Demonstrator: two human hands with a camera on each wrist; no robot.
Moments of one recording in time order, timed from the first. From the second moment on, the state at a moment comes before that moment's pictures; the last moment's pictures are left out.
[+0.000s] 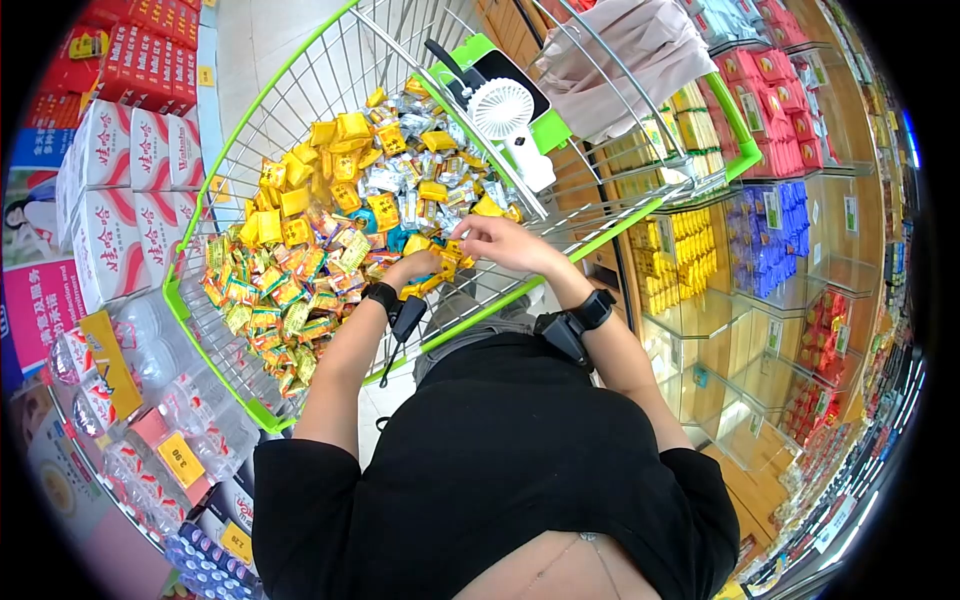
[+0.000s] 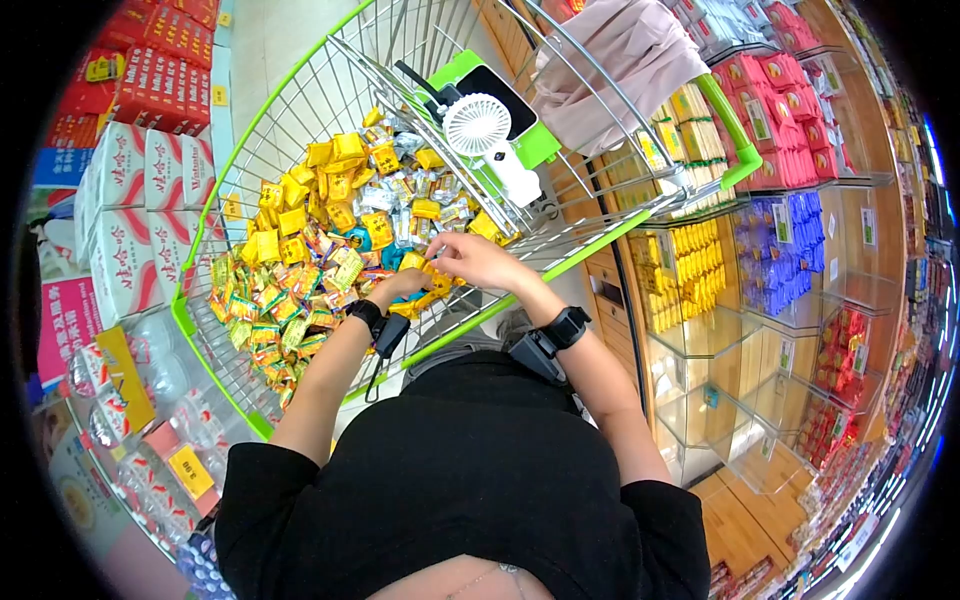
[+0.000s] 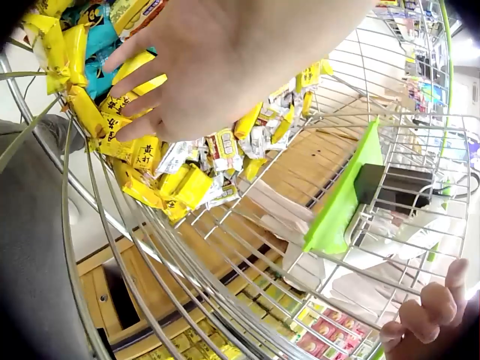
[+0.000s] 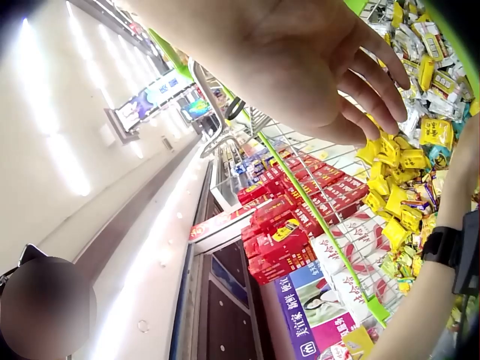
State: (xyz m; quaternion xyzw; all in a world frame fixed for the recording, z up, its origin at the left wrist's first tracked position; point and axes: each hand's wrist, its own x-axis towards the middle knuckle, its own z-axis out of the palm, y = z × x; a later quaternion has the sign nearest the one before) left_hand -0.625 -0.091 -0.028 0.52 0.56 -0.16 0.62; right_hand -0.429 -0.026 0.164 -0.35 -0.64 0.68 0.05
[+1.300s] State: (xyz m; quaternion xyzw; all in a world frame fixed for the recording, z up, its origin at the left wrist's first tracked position) left_hand -0.667 -0.052 0.096 0.43 0.56 0.10 0.70; right_hand -0.408 -0.029 0.186 -0.37 -0.65 0.66 0.08
